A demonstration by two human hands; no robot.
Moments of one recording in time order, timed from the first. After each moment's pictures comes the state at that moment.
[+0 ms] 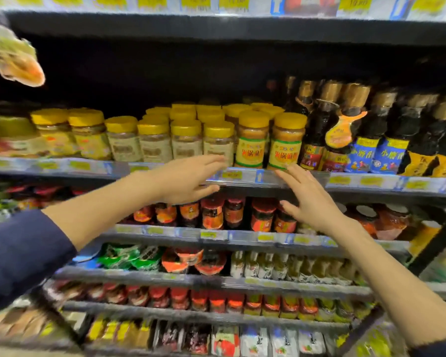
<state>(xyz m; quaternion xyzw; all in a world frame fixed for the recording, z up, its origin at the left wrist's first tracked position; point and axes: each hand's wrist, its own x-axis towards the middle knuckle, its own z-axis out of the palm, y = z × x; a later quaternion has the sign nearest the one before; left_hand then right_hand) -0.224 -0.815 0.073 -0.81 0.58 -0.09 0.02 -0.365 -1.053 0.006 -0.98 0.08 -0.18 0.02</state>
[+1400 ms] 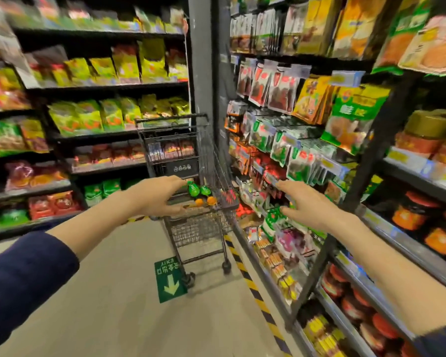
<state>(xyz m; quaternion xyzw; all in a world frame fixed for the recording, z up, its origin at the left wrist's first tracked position) -0.273 -0.068 0.015 -0.99 -0.06 0.04 0.08 -0.126 -0.351 0.012 -0.90 -0.43 0.02 0.06</state>
